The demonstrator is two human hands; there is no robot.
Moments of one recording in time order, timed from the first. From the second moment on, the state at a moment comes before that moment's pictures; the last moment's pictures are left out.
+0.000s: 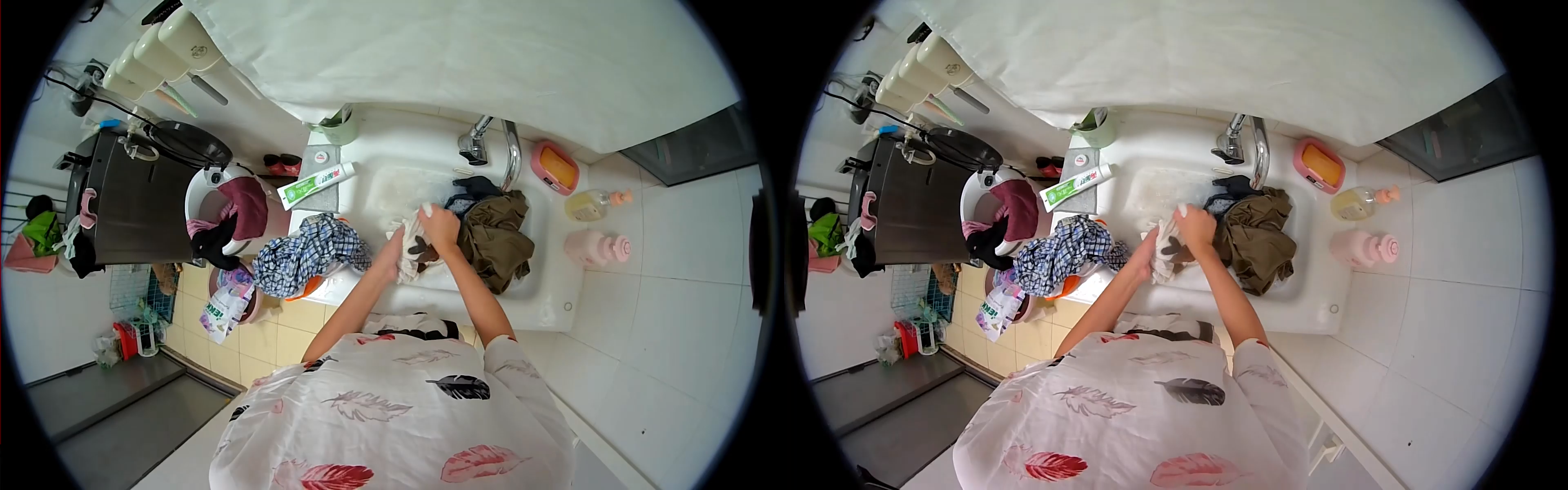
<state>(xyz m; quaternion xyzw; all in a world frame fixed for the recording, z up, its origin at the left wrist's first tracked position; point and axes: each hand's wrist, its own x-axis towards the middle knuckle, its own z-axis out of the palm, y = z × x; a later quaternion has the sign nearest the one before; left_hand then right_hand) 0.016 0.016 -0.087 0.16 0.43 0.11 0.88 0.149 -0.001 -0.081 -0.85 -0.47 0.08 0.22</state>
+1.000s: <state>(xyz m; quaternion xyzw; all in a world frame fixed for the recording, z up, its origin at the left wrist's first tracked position) -0.027 0.015 -0.177 0.63 0.58 0.15 0.50 0.163 -0.034 -0.117 -0.77 -0.61 0.07 0.17</state>
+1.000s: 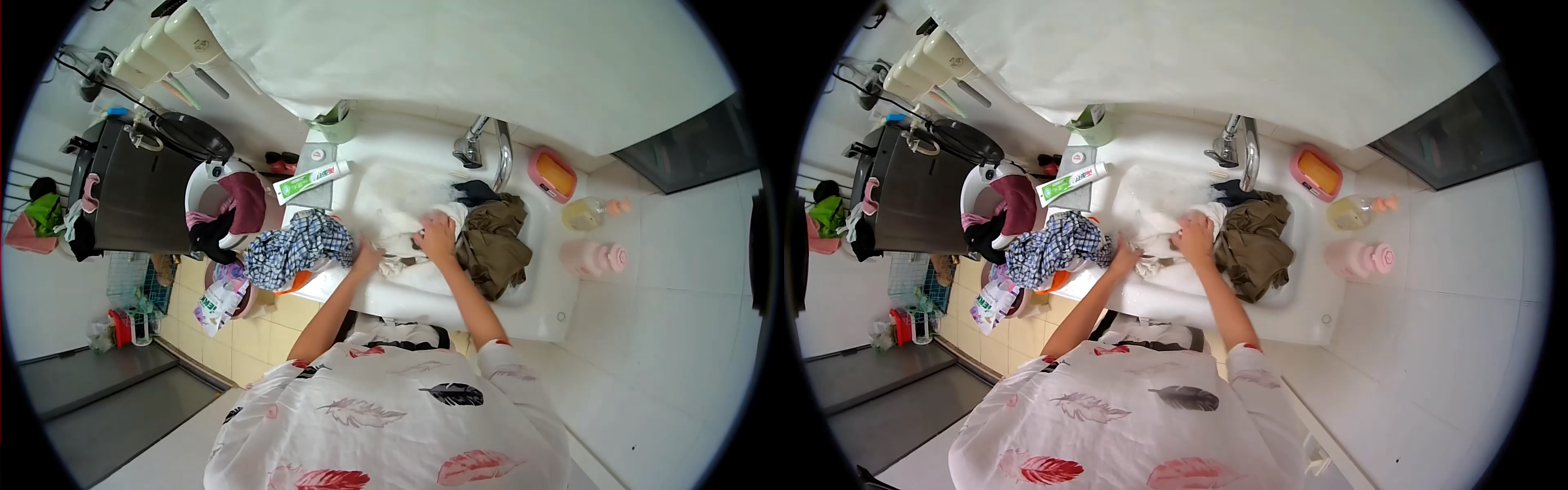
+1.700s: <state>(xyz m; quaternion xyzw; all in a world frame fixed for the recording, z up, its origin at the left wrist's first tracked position) -0.025 0.029 -0.146 0.38 0.54 0.13 0.74 0.137 -0.053 -0.106 -0.77 -0.59 0.03 0.22</state>
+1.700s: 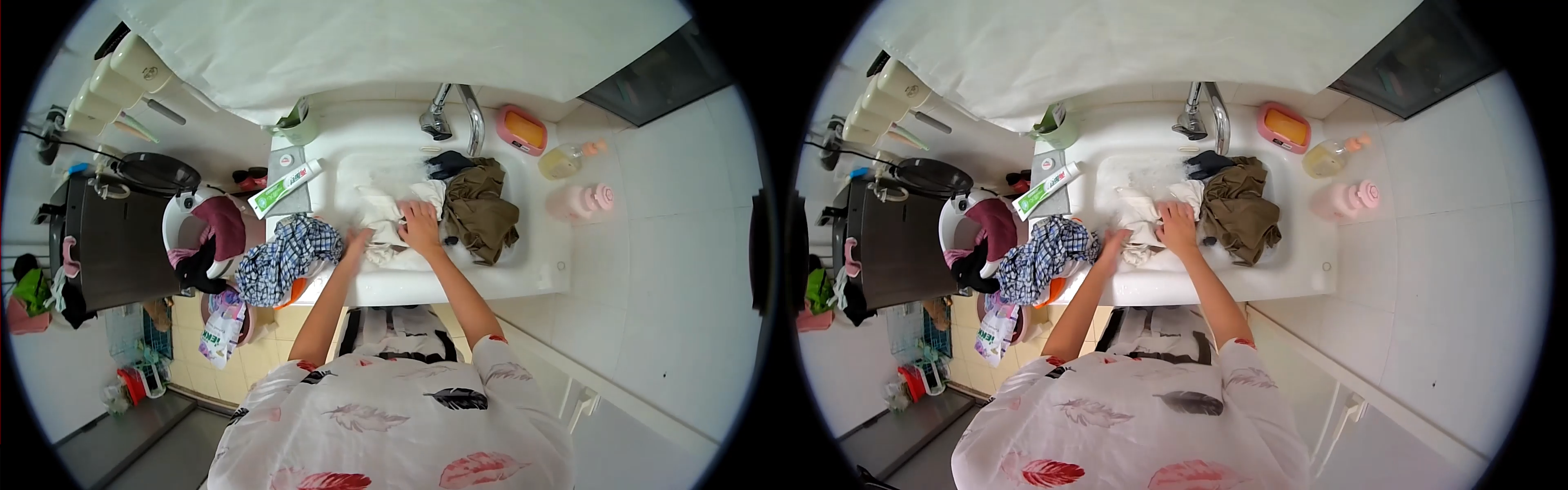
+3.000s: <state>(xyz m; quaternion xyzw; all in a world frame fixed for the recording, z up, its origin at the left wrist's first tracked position) -0.016 0.028 -0.156 0.44 0.61 0.10 0.66 0.126 -0.061 -0.119 -0.80 -0.55 -0.03 0.24</state>
